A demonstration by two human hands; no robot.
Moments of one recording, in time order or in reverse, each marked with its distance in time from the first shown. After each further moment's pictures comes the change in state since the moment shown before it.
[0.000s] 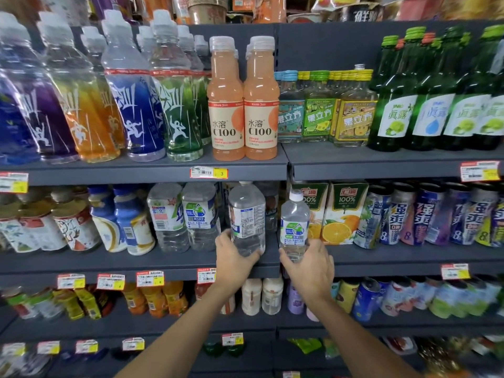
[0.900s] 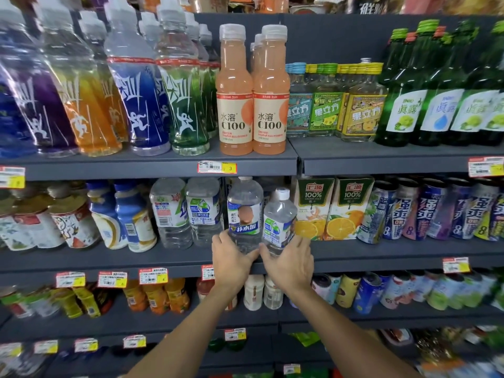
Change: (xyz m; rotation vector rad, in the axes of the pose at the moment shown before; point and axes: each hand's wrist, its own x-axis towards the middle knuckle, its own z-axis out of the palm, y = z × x) left_hand -0.005 -0.006 -0.007 0.180 0.140 0.025; right_hand -0.017 -0.048 0.026 -0.050 -0.123 0.050
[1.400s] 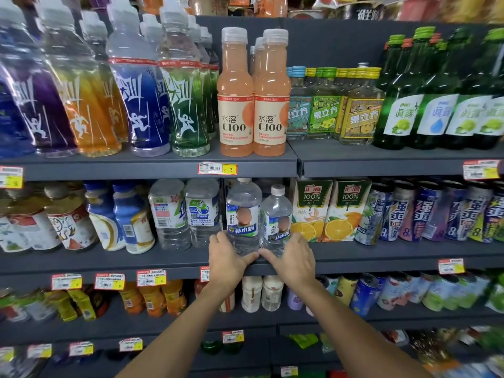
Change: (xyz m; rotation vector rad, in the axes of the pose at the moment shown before) left_hand 0.011 -0.011 -0.003 0.022 -0.081 -0.027; right_hand 0.019 0.012 -0.009 -0.074 -0.131 -0.126
